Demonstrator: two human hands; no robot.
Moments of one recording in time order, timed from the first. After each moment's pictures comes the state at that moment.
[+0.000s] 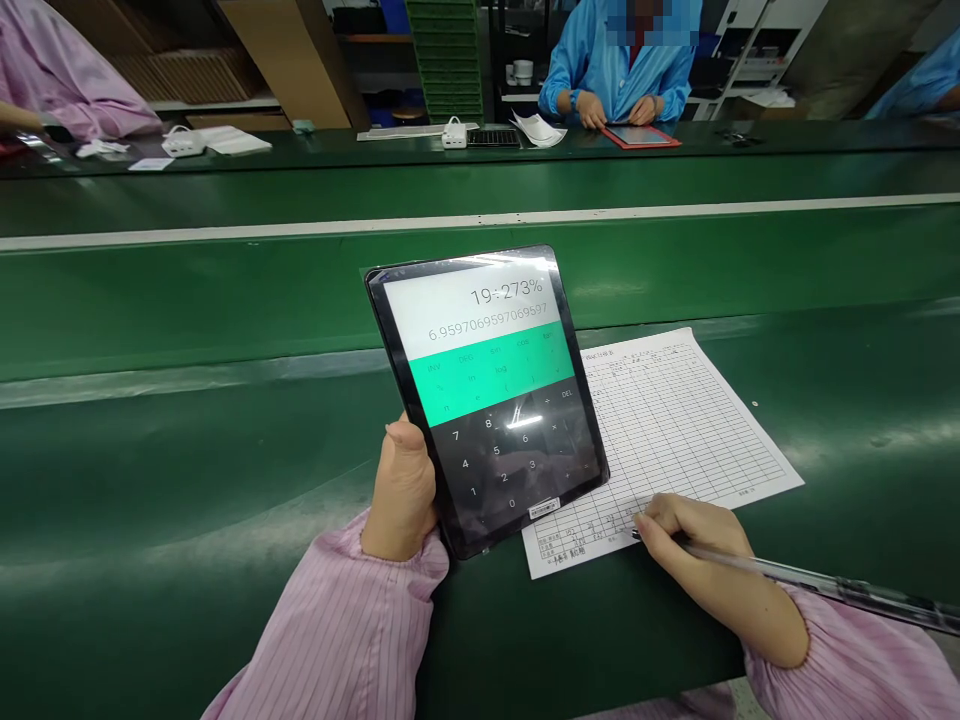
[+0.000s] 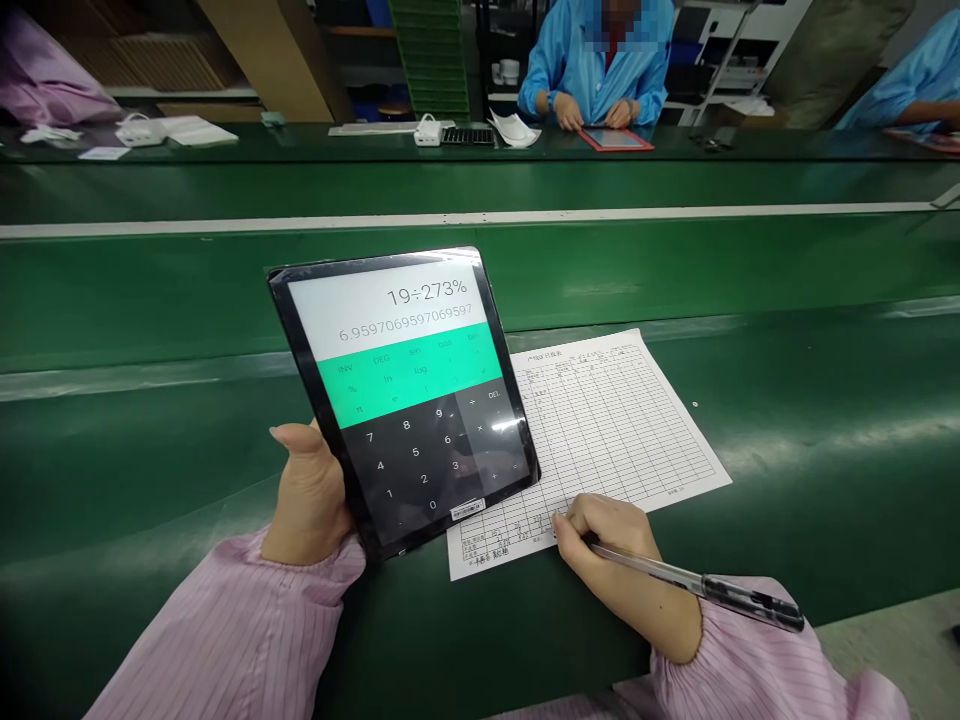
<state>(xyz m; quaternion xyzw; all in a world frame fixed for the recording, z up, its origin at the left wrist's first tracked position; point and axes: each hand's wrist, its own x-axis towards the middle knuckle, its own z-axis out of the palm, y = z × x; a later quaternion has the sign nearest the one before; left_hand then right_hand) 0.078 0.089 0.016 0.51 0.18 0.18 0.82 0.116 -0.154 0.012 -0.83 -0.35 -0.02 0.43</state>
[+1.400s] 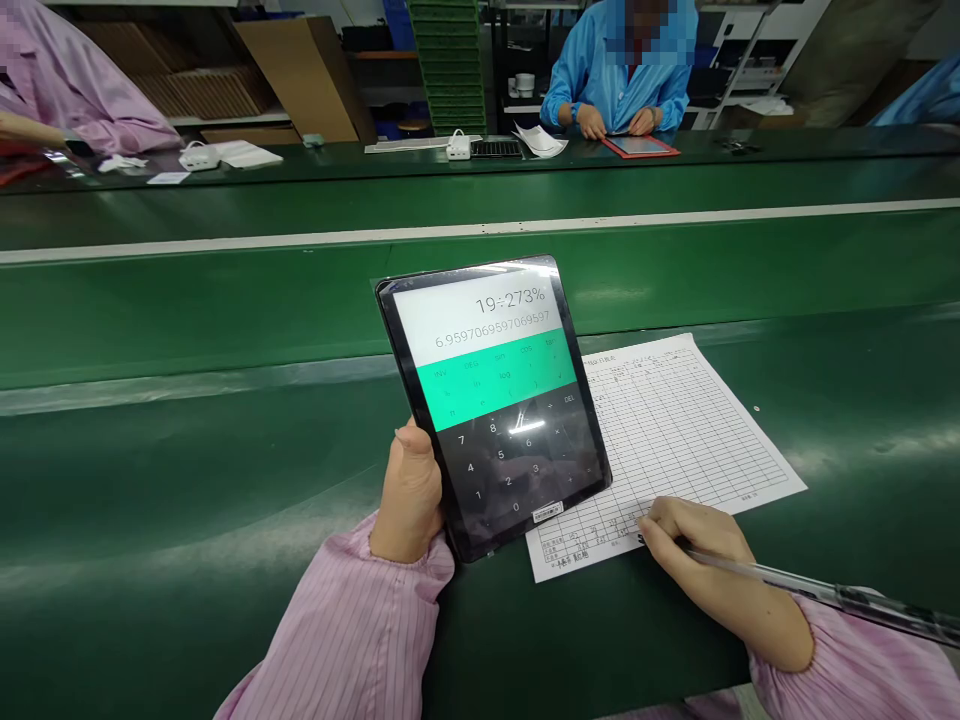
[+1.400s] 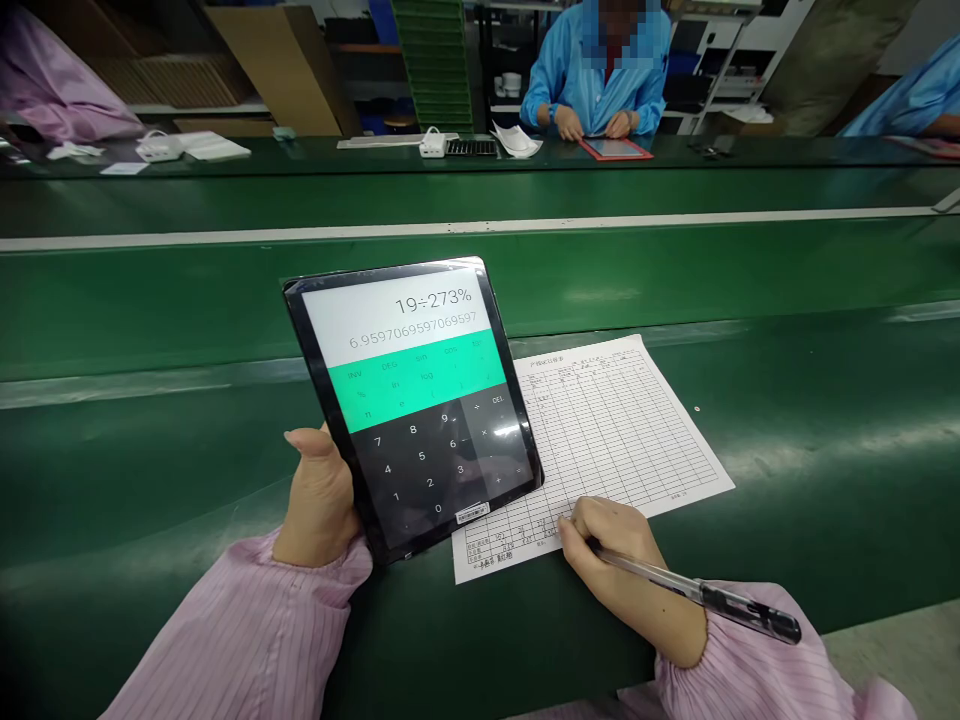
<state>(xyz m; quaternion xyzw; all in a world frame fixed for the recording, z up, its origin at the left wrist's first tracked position) 0.077 0.087 0.019 0.50 0.18 0.18 0.83 0.118 -0.154 0.010 -0.83 -0.36 -0.02 0.43</state>
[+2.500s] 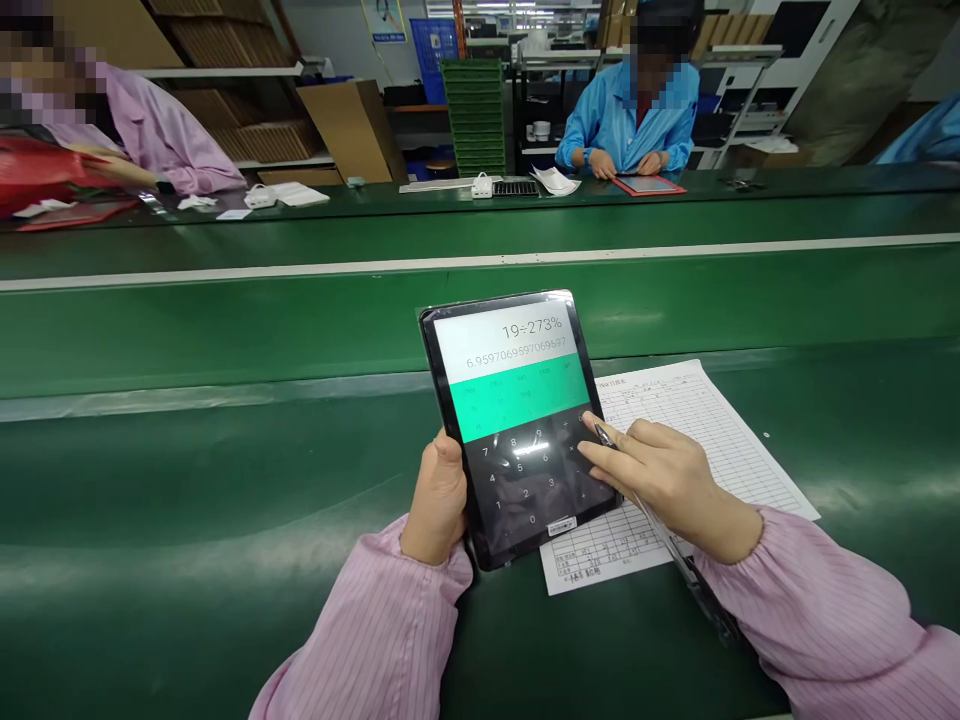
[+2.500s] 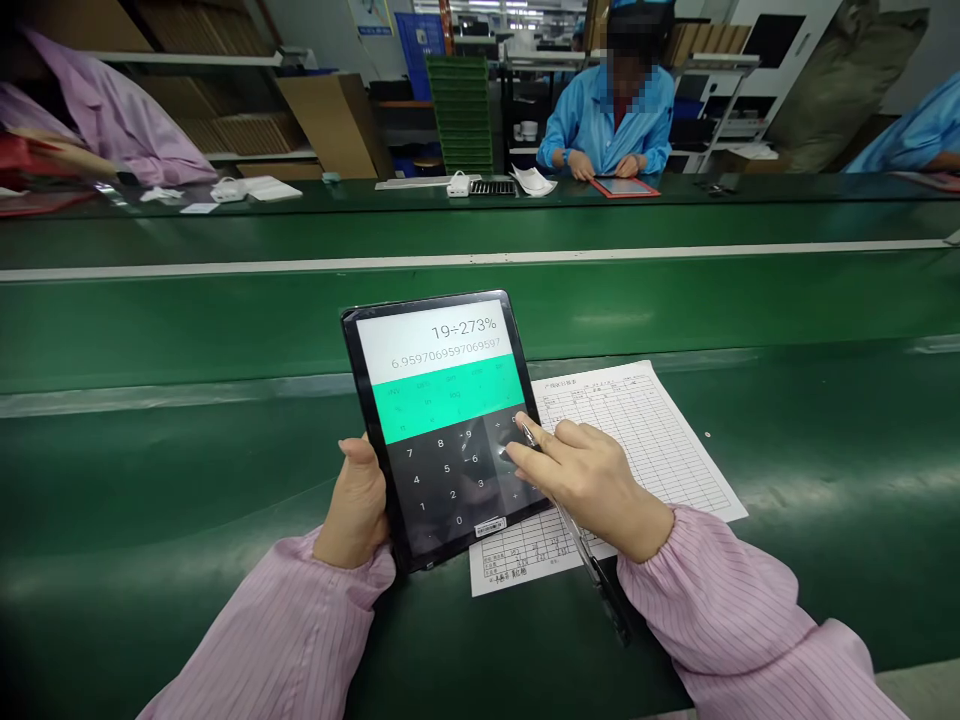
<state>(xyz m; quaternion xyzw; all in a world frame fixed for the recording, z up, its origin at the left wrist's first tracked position) 0.077 0.089 0.015 0.49 0.14 0.17 0.84 0.177 -0.107 0.037 -0.71 -0.60 -0.32 0.16</state>
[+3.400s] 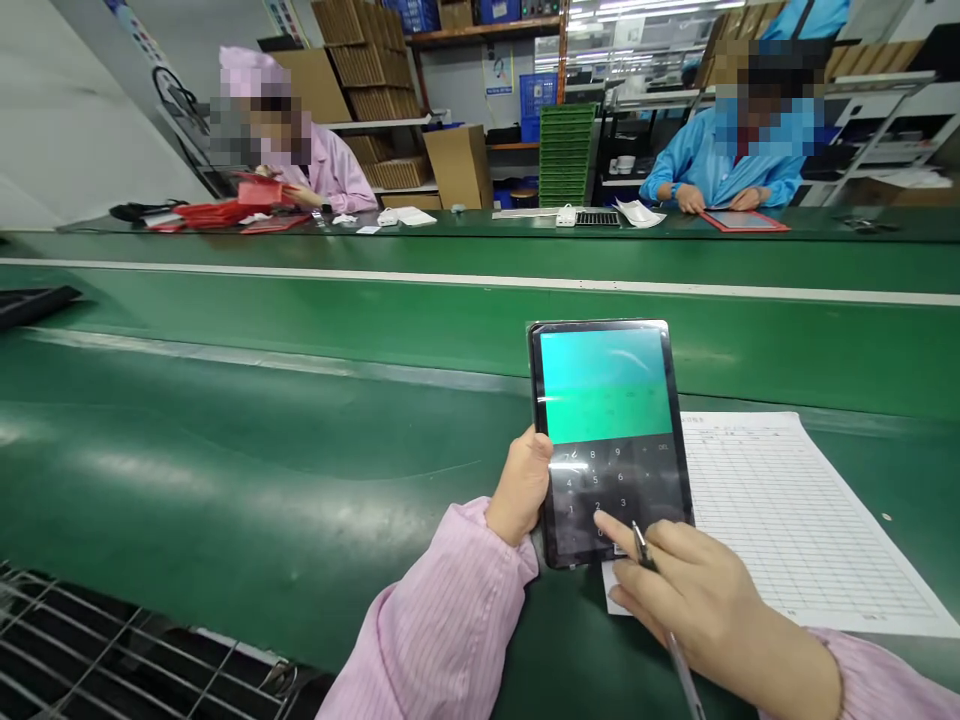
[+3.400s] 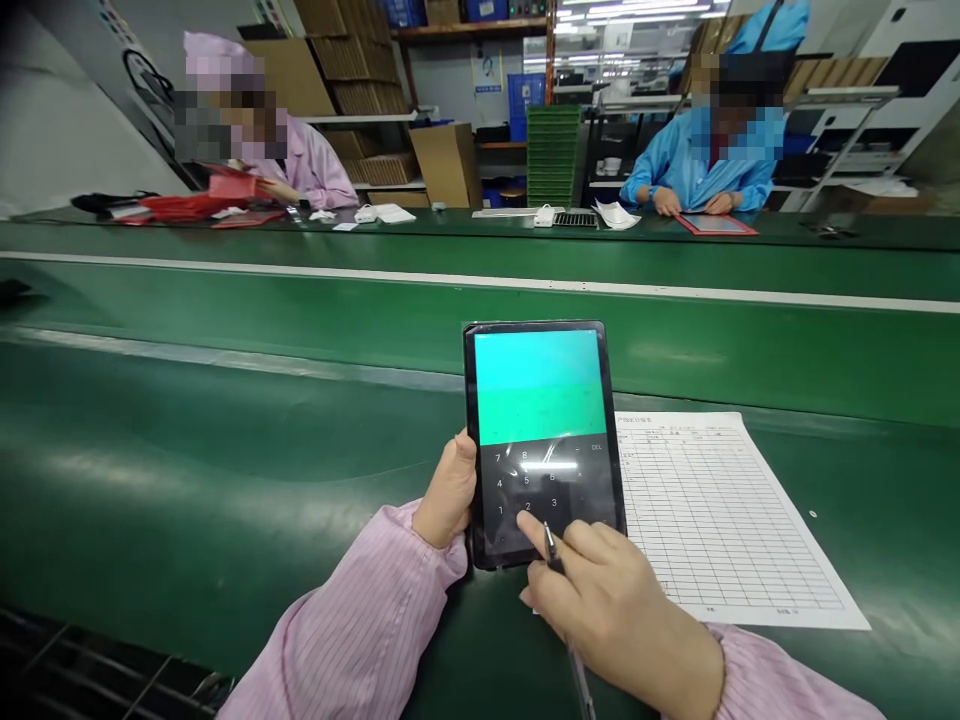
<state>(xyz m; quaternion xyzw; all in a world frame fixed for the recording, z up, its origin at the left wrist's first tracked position) 0.079 0.086 0.013 0.48 0.10 0.21 0.85 0.119 -0.091 0.034 -0.67 -0.68 -0.22 0.21</state>
